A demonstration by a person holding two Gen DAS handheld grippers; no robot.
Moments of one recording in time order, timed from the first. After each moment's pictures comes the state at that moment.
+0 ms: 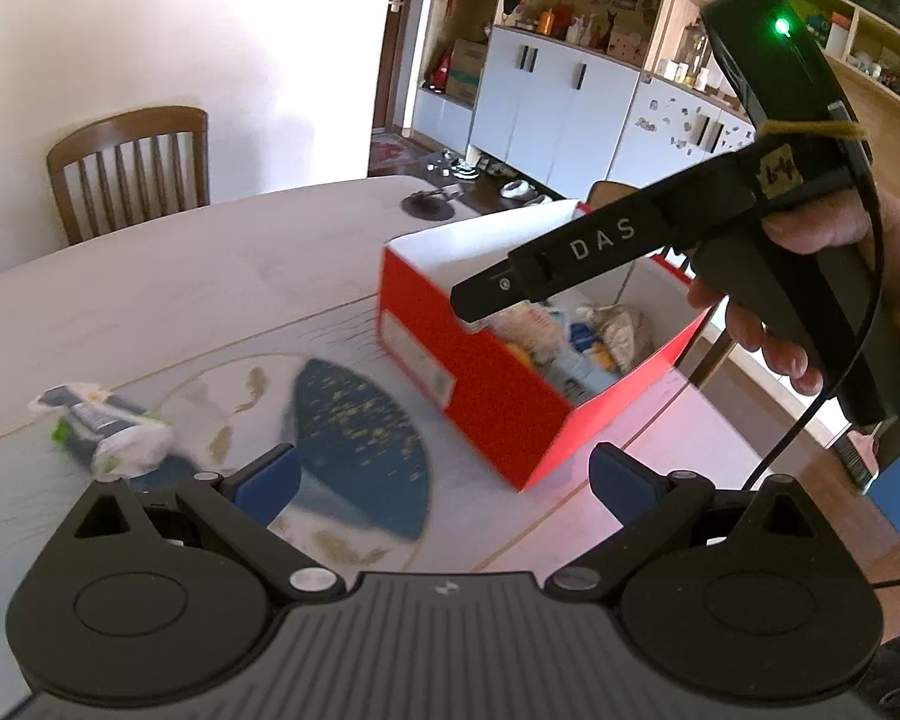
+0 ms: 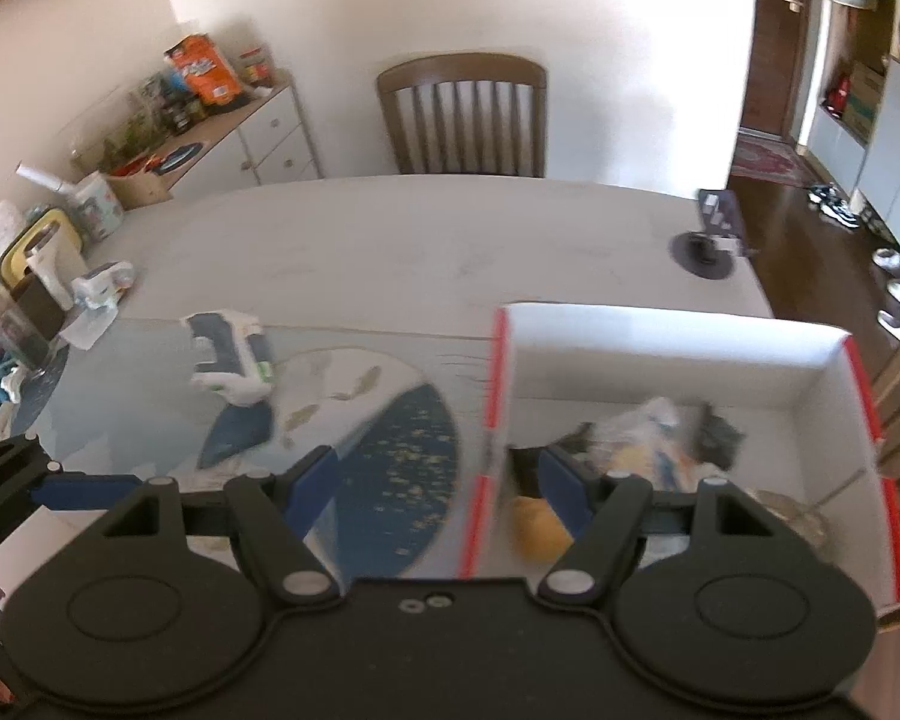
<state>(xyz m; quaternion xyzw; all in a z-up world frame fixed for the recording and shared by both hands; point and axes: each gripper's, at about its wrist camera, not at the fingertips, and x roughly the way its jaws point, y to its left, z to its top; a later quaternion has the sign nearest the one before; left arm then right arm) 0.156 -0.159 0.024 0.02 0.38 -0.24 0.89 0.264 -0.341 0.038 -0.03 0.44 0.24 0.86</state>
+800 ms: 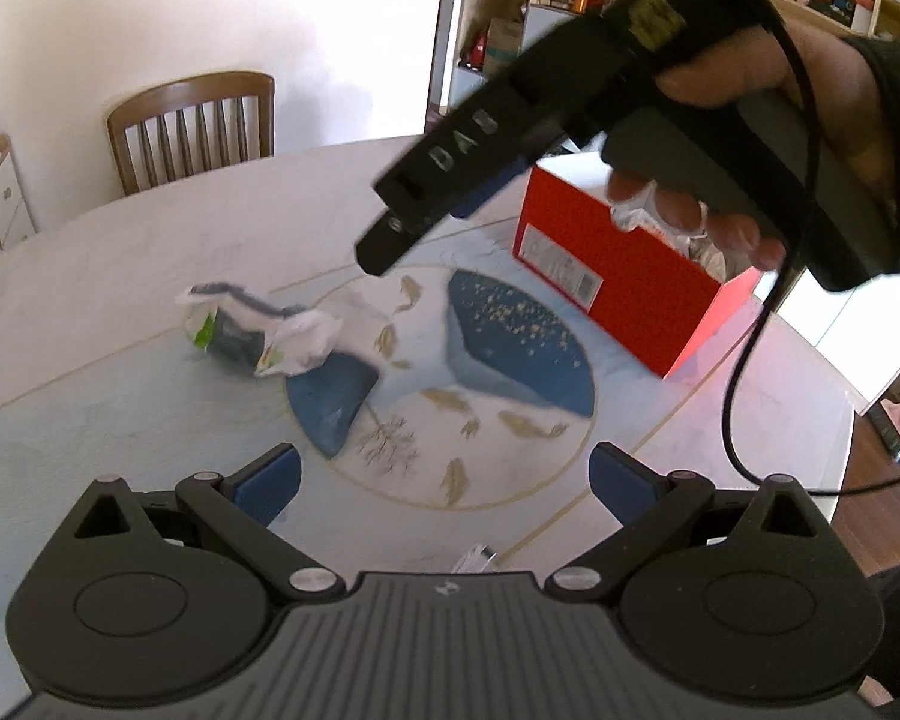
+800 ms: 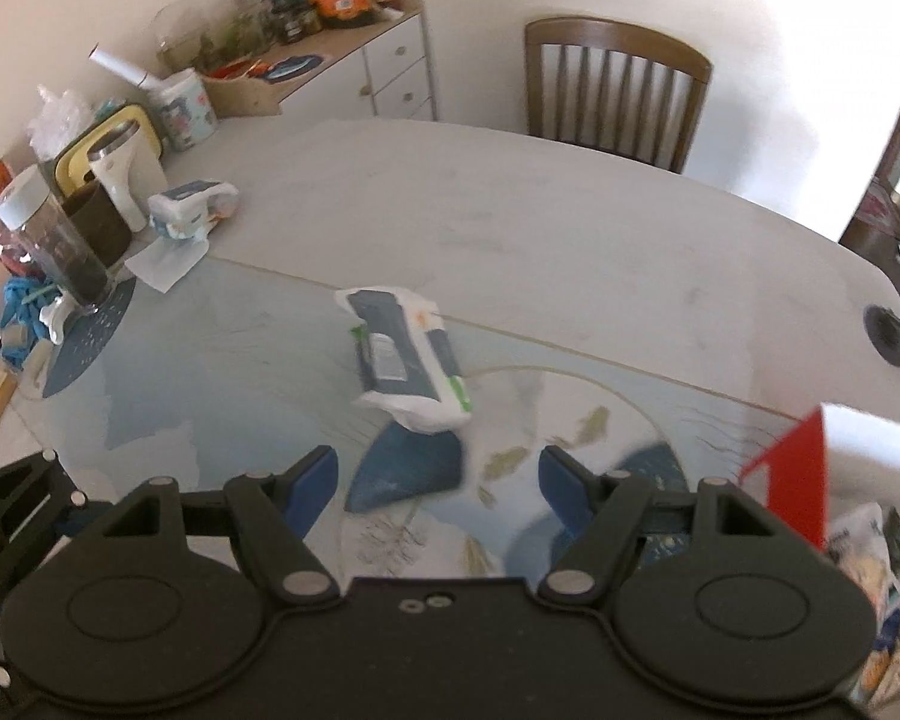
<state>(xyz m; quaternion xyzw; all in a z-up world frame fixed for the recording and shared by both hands) 0.142 -0.035 -0.026 0.03 0.40 -0.22 0.89 0.273 -0.154 0.017 -0.11 0.47 0.31 0.82</state>
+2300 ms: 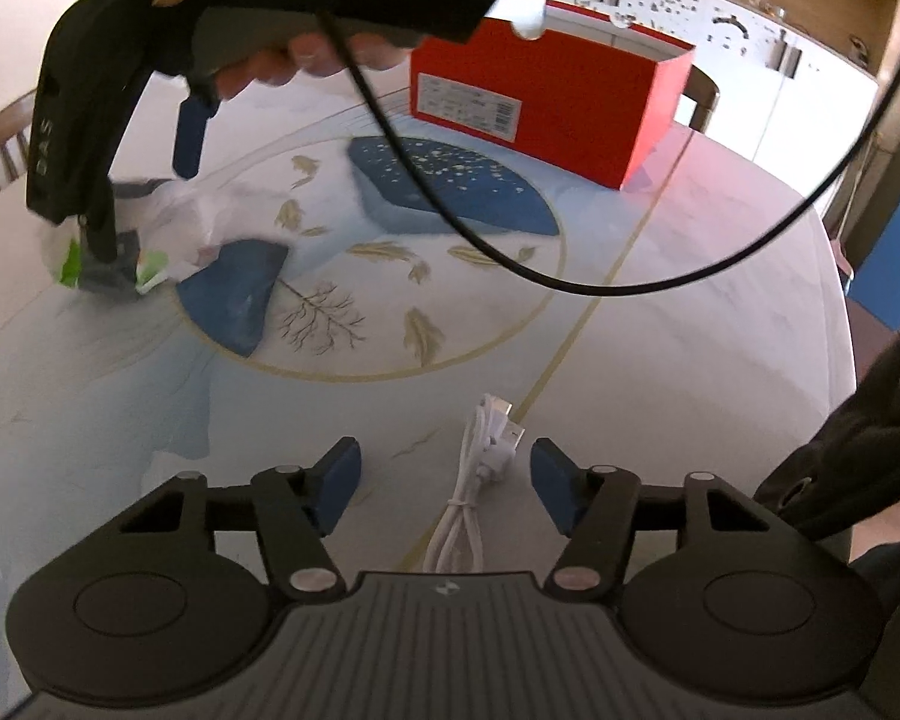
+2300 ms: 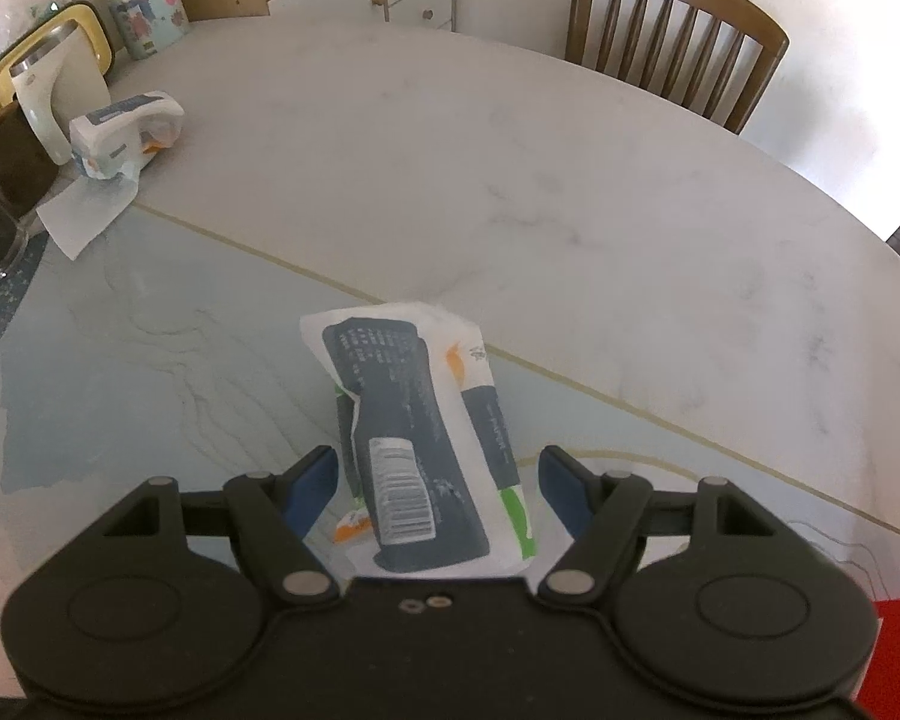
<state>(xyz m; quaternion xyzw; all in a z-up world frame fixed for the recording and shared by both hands) 0.138 -0.036 -0.127 0.14 0.41 -0.34 0.83 0.346 -0.052 -0.072 -0.18 0.51 0.30 0.78</state>
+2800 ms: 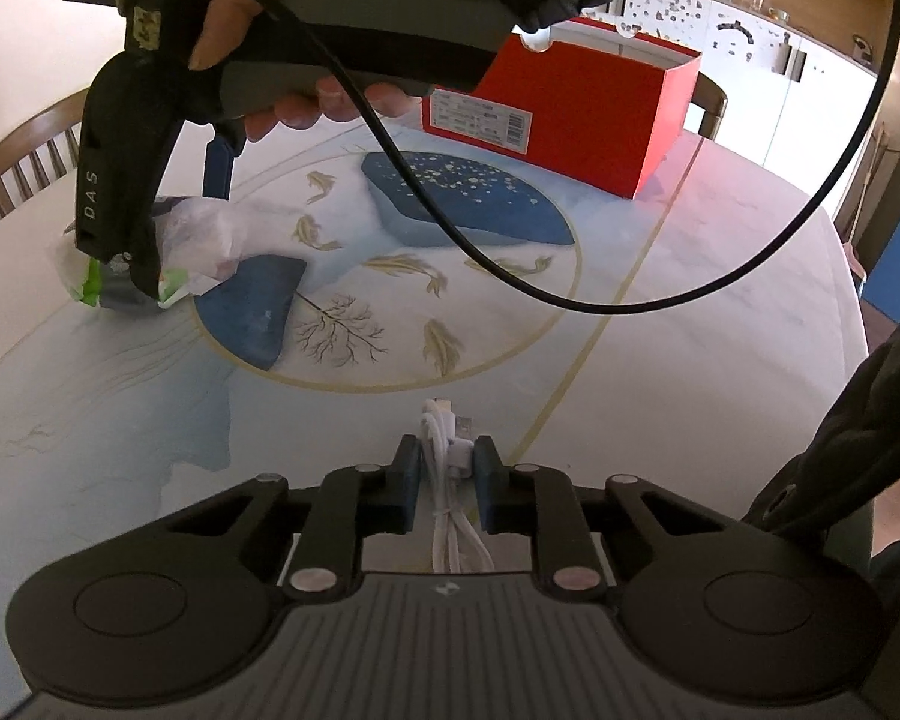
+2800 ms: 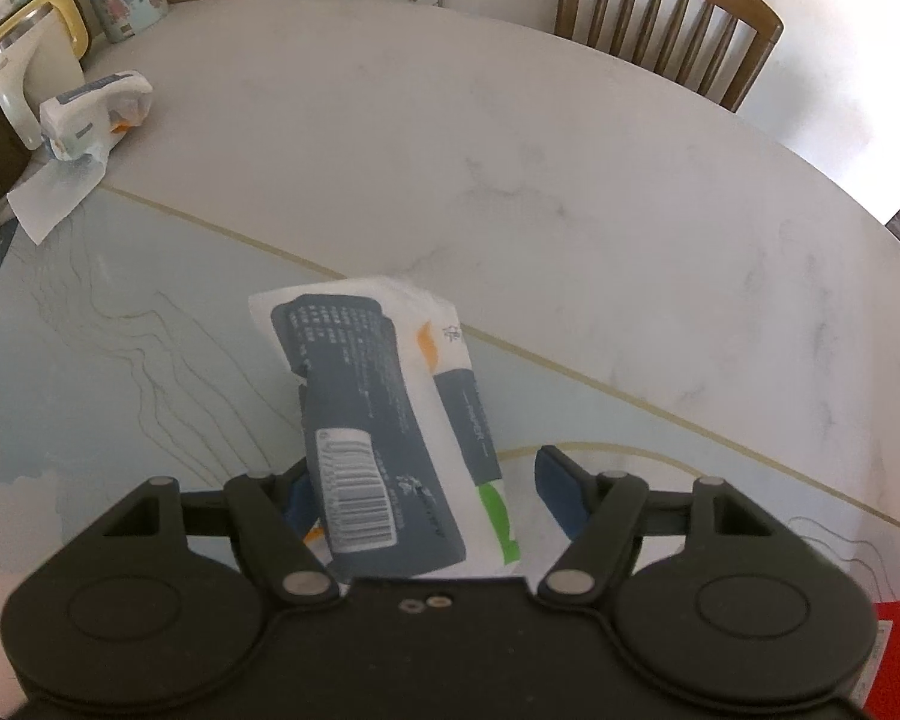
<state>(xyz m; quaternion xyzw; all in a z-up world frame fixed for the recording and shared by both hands) 0.137 -0.032 -0.127 0.14 0.39 -0.33 0.85 0.353 -0.054 -0.090 -0.19 0.52 0.29 0.78</state>
